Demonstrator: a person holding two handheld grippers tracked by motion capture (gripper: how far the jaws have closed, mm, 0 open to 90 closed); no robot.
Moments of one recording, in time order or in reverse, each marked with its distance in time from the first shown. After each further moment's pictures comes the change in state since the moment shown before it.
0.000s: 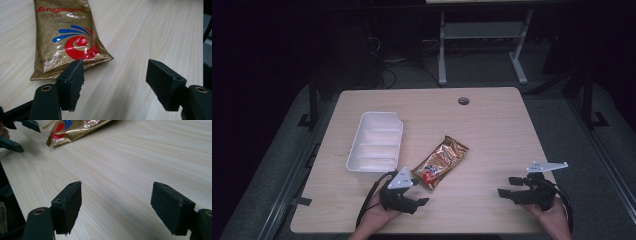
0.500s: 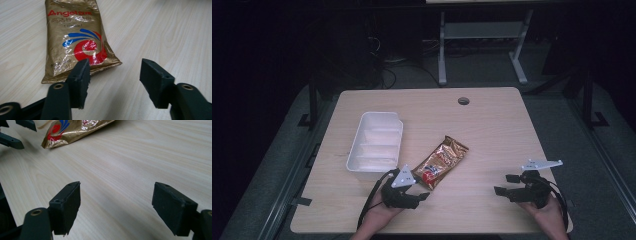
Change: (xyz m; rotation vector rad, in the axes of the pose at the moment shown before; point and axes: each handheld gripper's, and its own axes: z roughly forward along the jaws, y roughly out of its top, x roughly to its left) left arm -0.002 0.008 0.003 0.029 0.074 0.019; right arm 0.002 0.006 0.009 0.001 -0.025 -0.013
